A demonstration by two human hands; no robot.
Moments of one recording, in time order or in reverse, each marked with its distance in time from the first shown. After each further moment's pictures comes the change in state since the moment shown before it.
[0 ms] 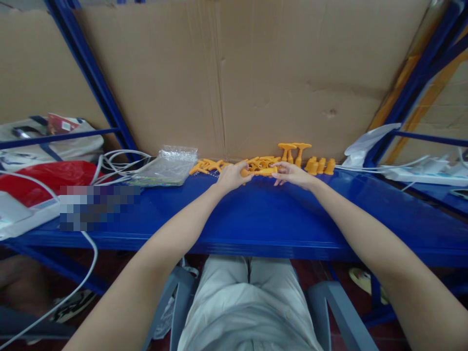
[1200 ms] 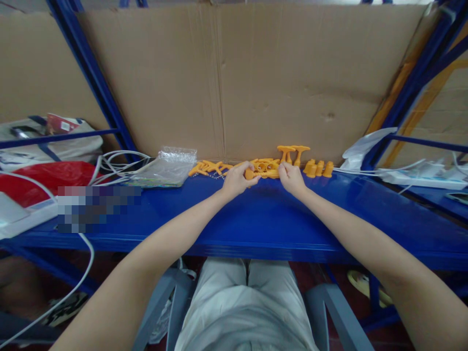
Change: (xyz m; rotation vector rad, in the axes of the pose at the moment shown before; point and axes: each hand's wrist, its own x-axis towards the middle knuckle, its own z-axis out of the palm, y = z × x) left_hand -0.007 0.015 0.010 -0.446 0.295 0.171; right_hand -0.003 -0.003 0.021 -0.620 0.537 -0.403
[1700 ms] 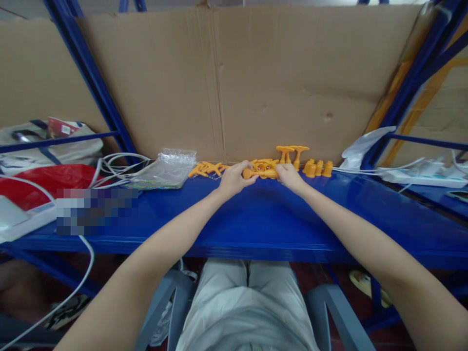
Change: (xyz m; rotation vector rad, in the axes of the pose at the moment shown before) left_hand 0.002 -0.004 -0.005 0.094 0.036 0.115; right_hand 0.010 -0.008 -0.001 0.218 -0.189 0.236
